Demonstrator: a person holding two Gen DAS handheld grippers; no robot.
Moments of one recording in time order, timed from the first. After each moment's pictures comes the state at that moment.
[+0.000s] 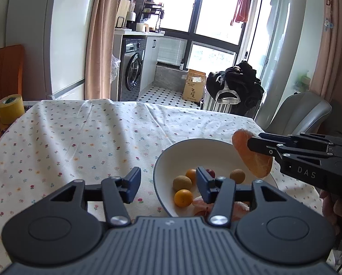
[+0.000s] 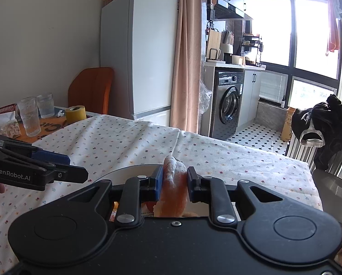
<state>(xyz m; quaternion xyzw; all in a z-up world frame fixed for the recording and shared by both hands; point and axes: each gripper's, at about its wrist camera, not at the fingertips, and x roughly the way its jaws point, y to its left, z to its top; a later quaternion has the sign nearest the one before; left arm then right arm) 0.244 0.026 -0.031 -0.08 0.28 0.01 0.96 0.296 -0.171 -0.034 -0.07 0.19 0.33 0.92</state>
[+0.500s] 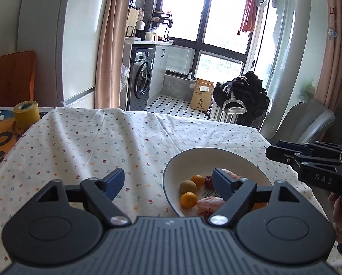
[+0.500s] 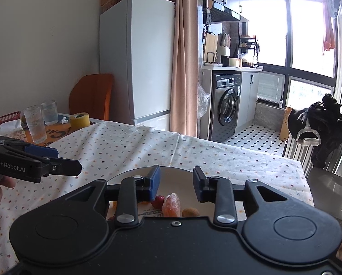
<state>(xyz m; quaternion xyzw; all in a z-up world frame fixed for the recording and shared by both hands) 0.219 0.028 -0.010 -0.09 0.26 0.03 0.96 0.273 -0.192 -0.014 -0.05 0.19 0.33 0.92</state>
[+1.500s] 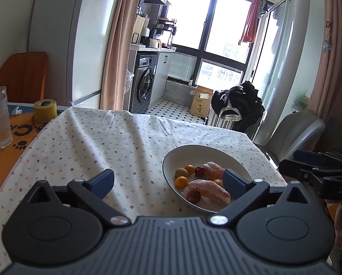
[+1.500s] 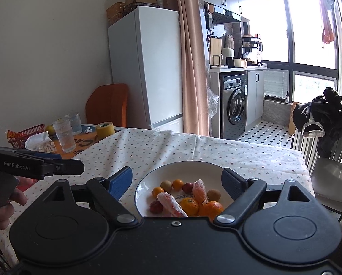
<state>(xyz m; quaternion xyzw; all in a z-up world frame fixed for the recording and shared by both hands) 0.139 0.026 0.019 -0.11 0.25 0.04 0.96 0.205 -0.218 0.017 -0.01 0.19 0.35 0.92</state>
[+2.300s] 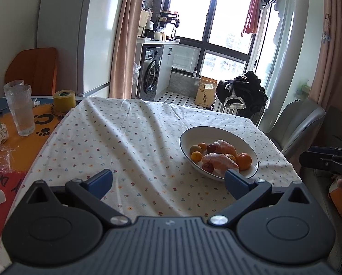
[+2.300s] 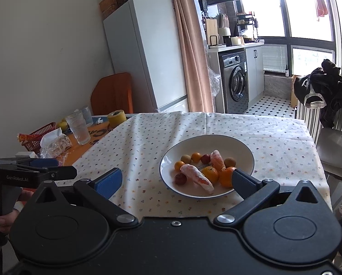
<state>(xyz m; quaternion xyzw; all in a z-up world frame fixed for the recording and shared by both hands) 0.078 0.044 0.019 -0.09 0.27 0.04 0.96 0.164 -0.223 0.020 0.02 0.26 0.35 0.90</state>
